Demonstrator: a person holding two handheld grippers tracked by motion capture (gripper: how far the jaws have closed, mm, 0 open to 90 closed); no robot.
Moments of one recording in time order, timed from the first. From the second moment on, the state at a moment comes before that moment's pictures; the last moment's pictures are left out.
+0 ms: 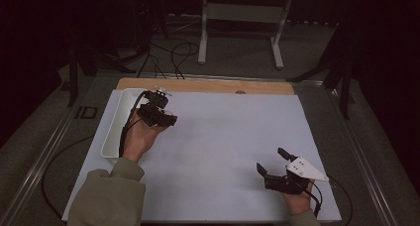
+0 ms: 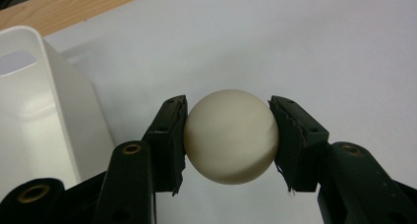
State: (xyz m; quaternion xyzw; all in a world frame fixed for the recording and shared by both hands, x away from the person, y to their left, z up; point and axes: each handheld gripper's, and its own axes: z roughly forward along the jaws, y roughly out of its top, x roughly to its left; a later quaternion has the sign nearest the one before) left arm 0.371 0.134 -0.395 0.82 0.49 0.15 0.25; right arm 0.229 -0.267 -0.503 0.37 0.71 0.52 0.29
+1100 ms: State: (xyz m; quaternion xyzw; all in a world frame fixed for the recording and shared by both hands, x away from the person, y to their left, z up) left arm 0.368 0.167 -0.394 0.81 0.51 0.16 0.24; right arm 0.229 -0.266 -0.504 0.37 0.72 0.52 0.29
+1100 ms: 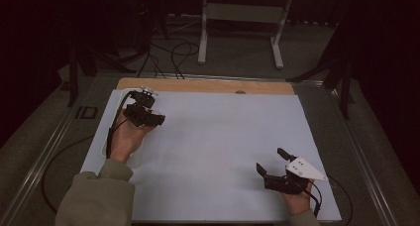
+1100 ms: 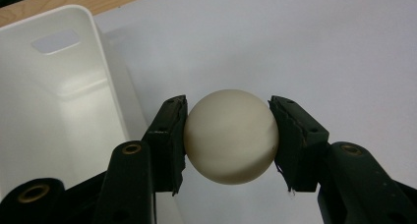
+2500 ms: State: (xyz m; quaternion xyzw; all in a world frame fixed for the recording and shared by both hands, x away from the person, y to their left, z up) left arm 0.363 0.192 -0.389 0.80 0.52 0.18 0.24; right arm 0.229 -0.266 -0.505 0.37 0.72 0.52 0.28
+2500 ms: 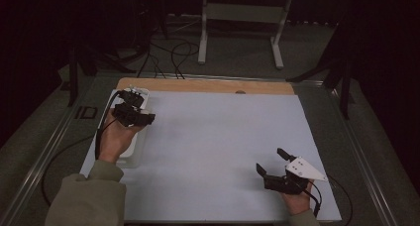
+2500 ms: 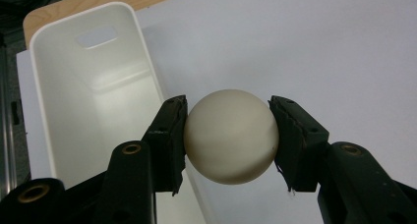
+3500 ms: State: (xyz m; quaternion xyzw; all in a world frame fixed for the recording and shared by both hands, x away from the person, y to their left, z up) left arm 0.356 0.223 -0.389 0.79 0.53 0.19 0.24; right arm 0.229 -0.267 -0.504 0.37 0.71 0.52 0.29
